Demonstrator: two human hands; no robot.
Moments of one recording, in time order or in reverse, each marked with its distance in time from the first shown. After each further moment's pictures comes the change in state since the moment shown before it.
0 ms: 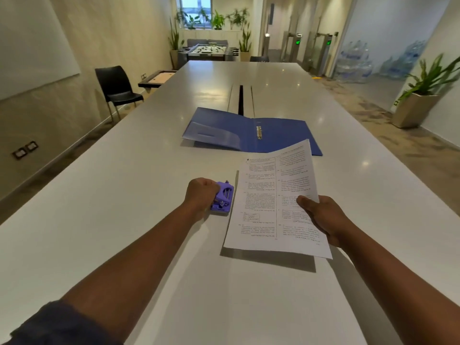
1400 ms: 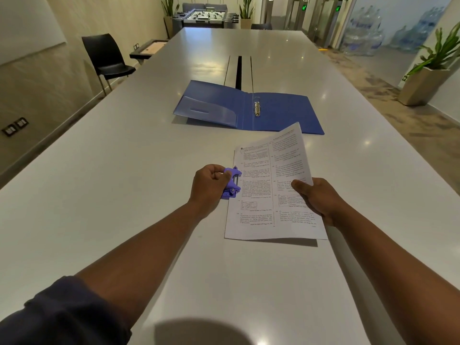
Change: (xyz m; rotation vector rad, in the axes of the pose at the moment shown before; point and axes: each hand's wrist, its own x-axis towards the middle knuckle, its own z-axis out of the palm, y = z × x) left_hand -0.005 -0.035 0.044 -0.129 -0.049 0.203; right_hand 0.036 0.017 -0.012 -0.146 -0.036 -0.008
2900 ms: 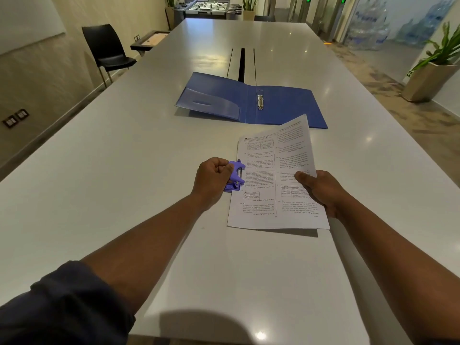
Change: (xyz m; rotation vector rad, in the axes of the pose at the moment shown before) left_hand 0.000 -0.002 -0.002 0.022 -0.032 0.010; right_hand -0.002 -0.005 0.001 0.047 0.005 0.033
